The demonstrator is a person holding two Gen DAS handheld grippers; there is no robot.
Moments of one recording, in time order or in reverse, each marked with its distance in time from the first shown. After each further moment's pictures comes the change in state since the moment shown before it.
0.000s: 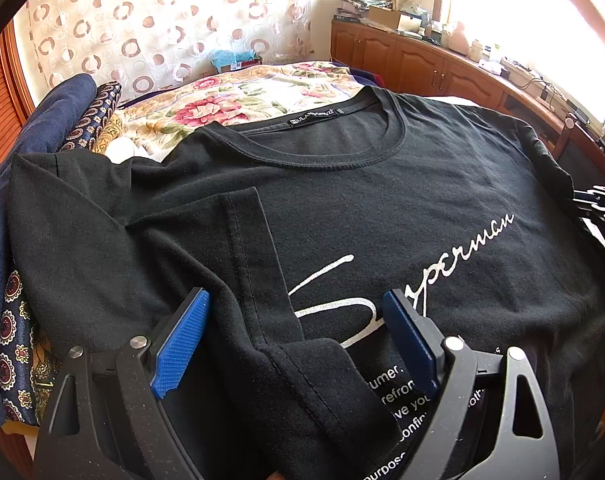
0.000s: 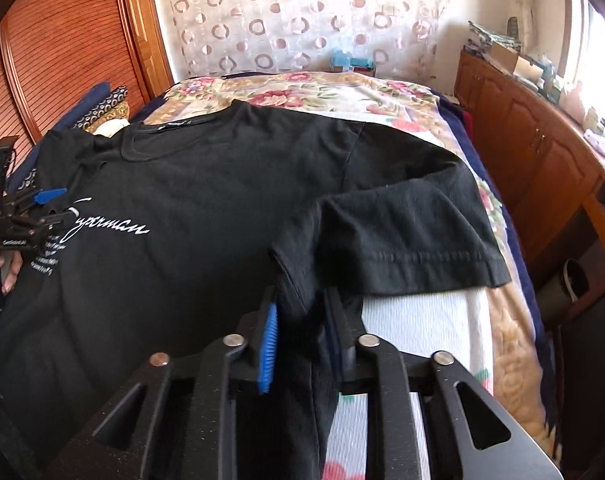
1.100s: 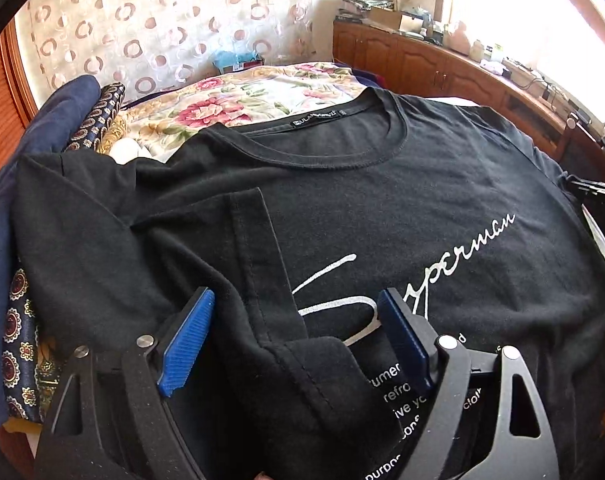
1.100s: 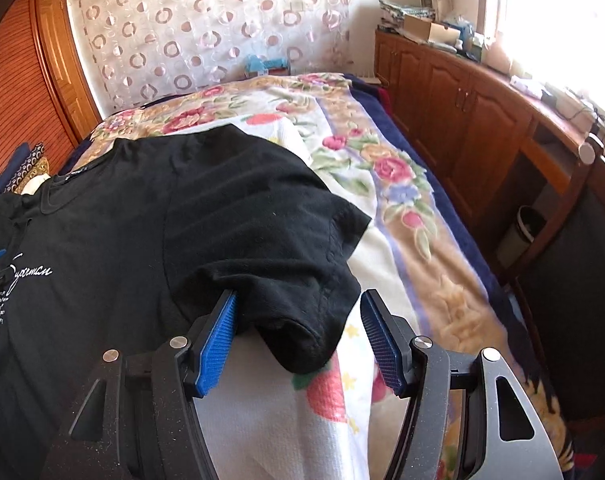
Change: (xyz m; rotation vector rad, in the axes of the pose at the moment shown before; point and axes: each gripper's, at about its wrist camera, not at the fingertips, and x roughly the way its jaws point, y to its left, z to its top) left arm -0.004 0.003 -0.002 -0.001 -0.003 0.006; right arm -0.006 -0.066 -0.009 0.225 -0.011 -0.159
